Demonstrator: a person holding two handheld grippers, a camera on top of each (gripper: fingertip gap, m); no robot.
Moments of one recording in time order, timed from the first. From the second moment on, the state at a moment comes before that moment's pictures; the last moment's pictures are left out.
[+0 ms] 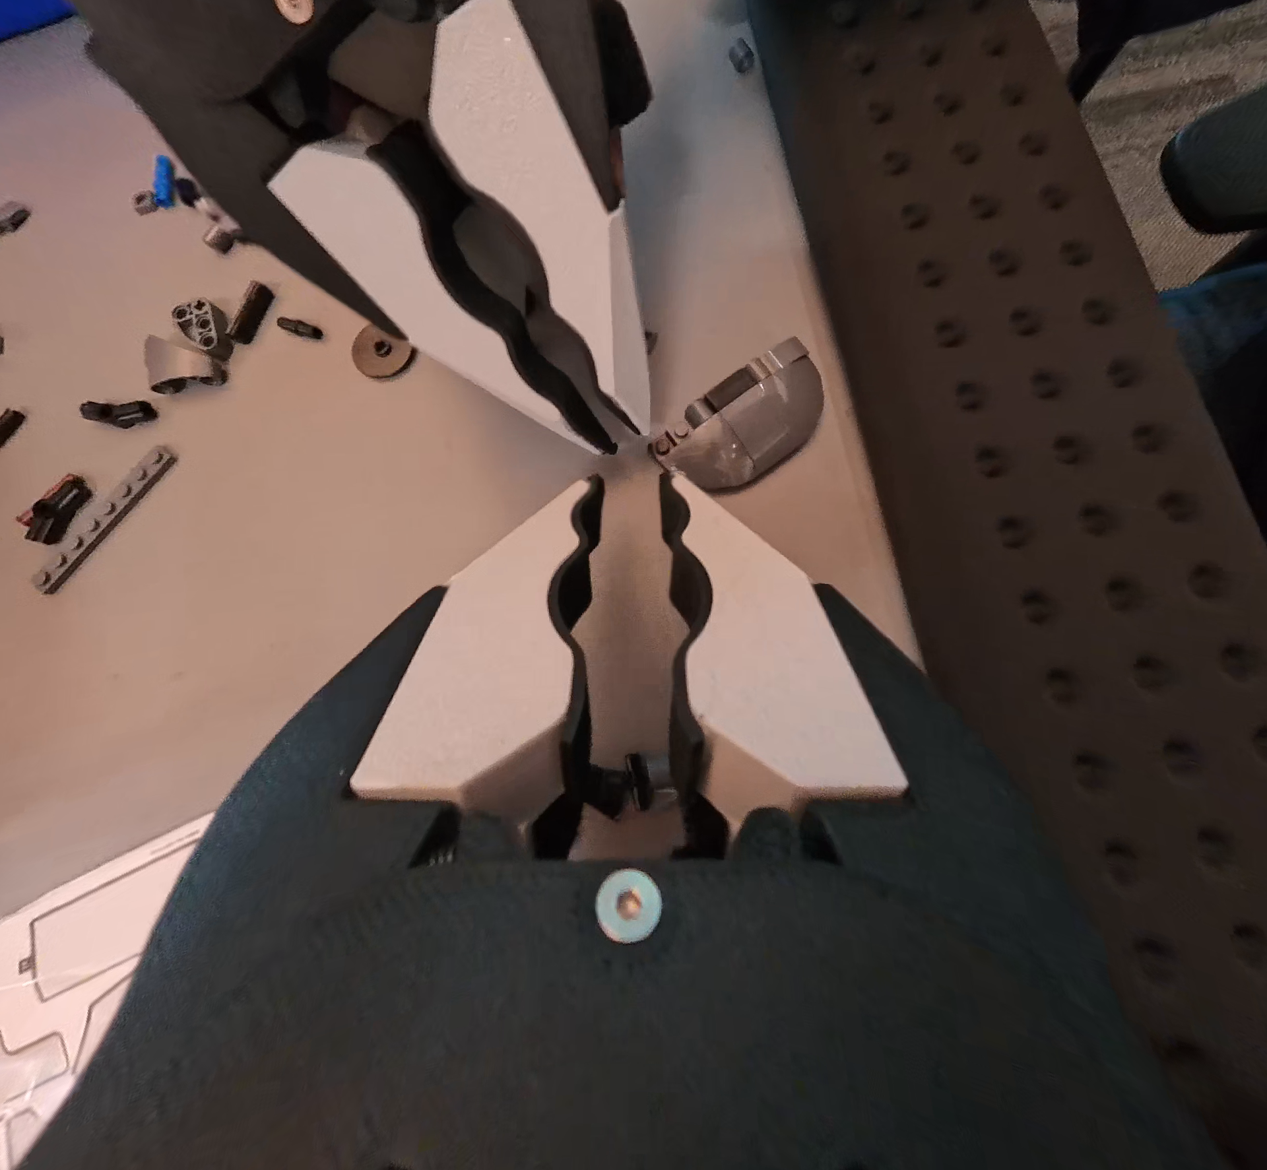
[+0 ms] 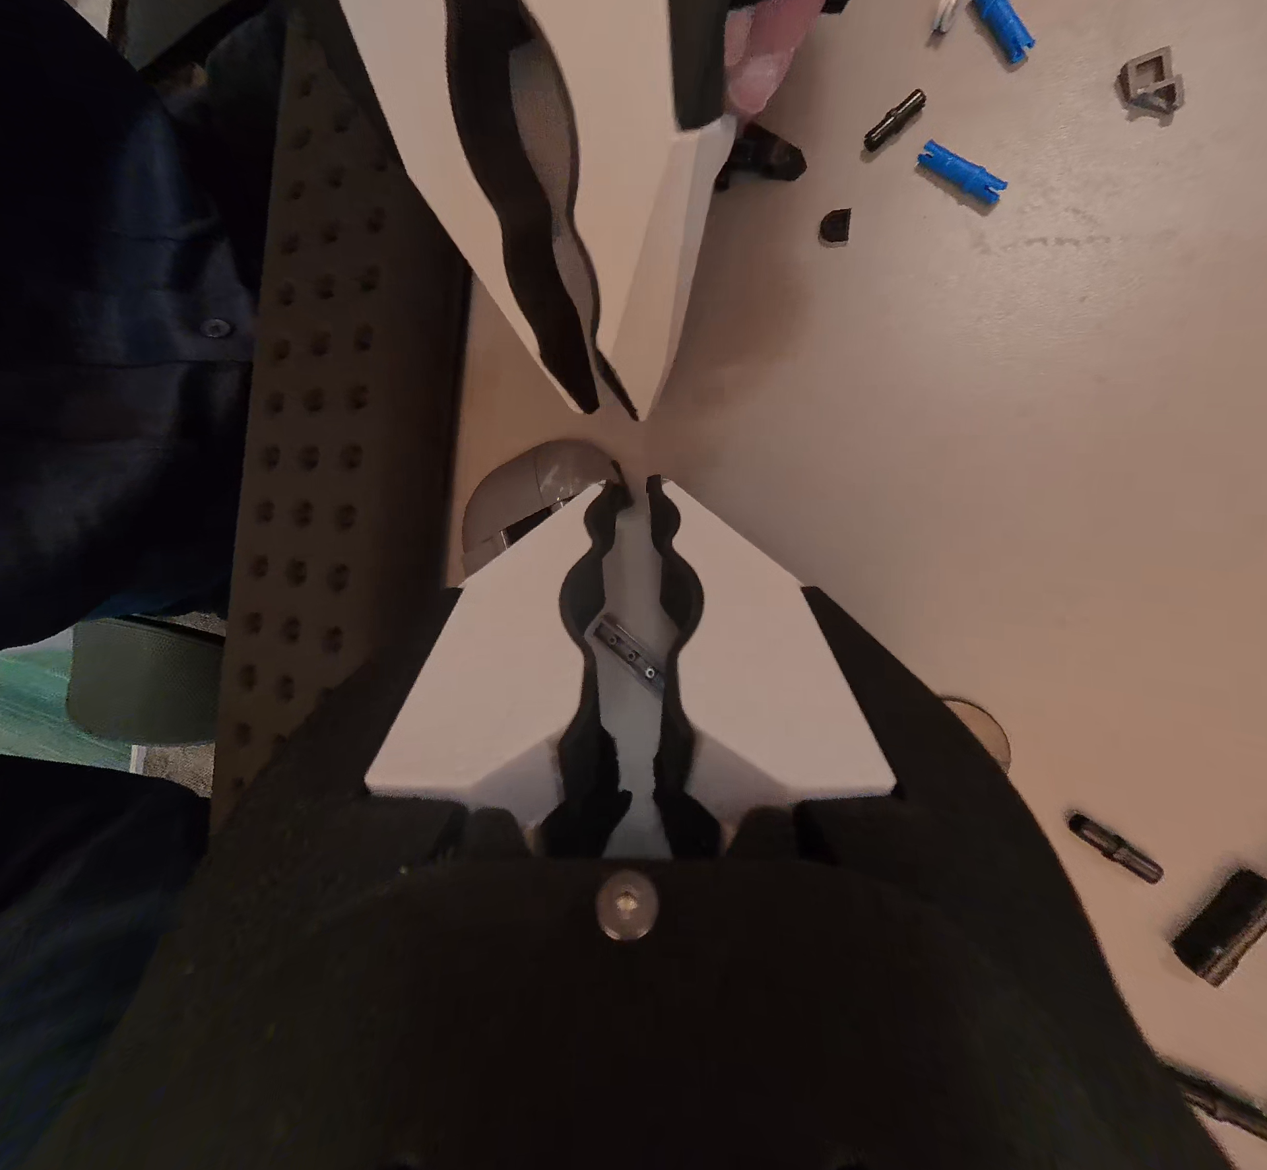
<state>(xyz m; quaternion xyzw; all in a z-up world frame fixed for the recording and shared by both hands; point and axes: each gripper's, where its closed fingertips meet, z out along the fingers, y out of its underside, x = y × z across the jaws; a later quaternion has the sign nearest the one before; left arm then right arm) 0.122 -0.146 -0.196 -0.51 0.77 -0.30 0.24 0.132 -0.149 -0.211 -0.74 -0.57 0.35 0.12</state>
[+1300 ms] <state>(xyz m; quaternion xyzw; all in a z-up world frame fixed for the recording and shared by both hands) 0.093 -0.059 -0.186 -0.65 0.66 -0.24 0.29 0.126 -0.140 -0.221 -0.73 -0.61 0.28 0.15</state>
